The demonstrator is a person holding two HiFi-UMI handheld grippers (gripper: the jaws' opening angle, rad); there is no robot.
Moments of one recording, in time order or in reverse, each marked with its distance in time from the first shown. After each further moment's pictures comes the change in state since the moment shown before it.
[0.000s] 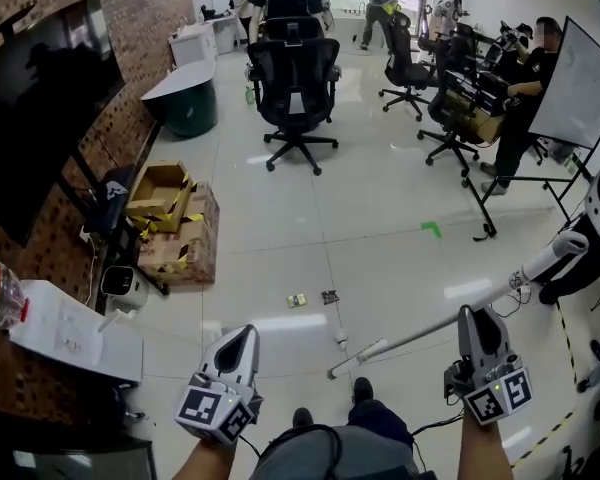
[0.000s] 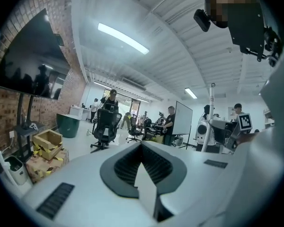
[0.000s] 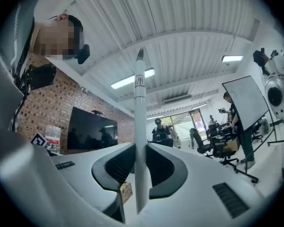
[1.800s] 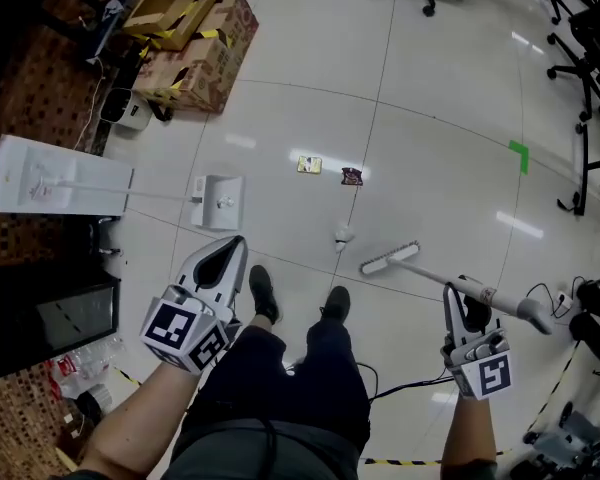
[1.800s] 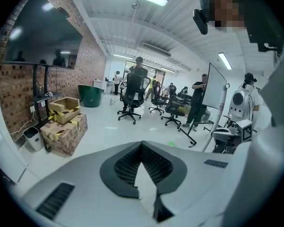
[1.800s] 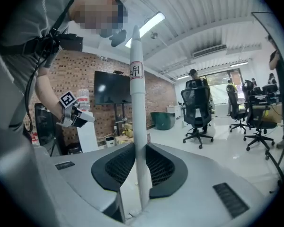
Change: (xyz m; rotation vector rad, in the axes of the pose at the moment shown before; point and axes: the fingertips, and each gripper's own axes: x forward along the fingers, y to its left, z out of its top) left arm 0.394 0.053 -0.360 -0.093 0.360 0.321; right arm 0.153 -0.347 -0.526 -0.037 0.490 0.520
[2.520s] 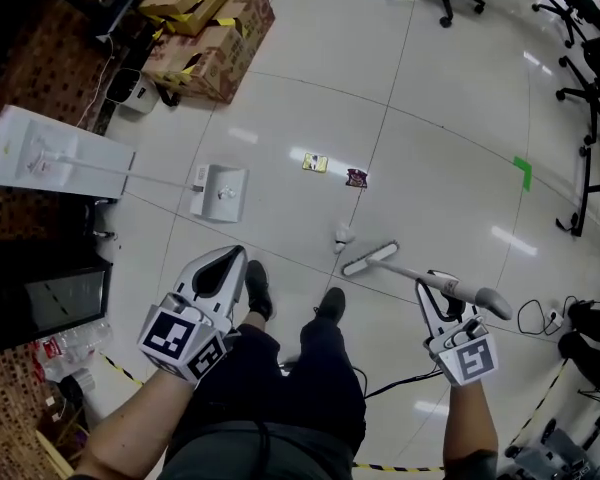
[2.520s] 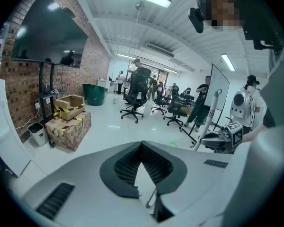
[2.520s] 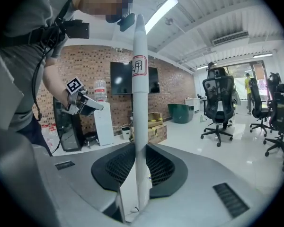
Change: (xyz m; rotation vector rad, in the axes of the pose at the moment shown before) left arm -0.031 0.020 -0.029 -0.033 0.000 0.035; right arm 0.062 0.054 -0.038 -0.055 0.117 0.203
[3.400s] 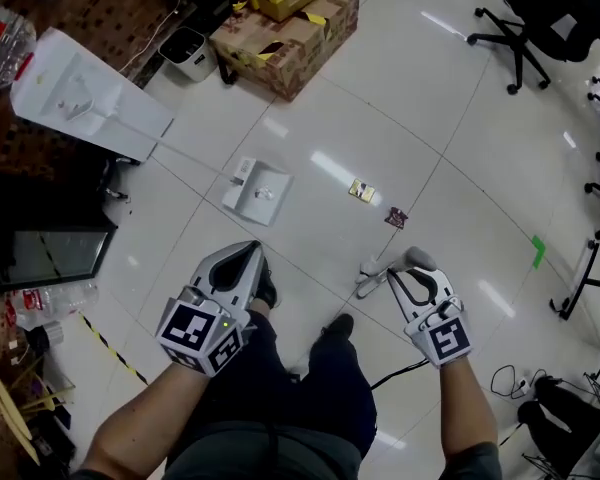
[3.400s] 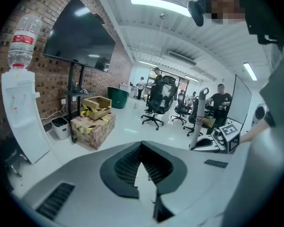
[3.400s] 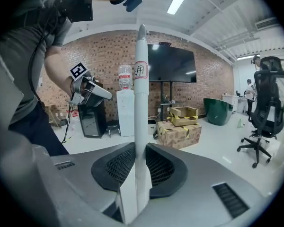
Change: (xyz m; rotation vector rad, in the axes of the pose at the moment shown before) left arm -0.064 0.227 0.006 -0.155 -0.083 0.190; right arm 0.280 0.133 0.065 -0.205 0.121 0.348
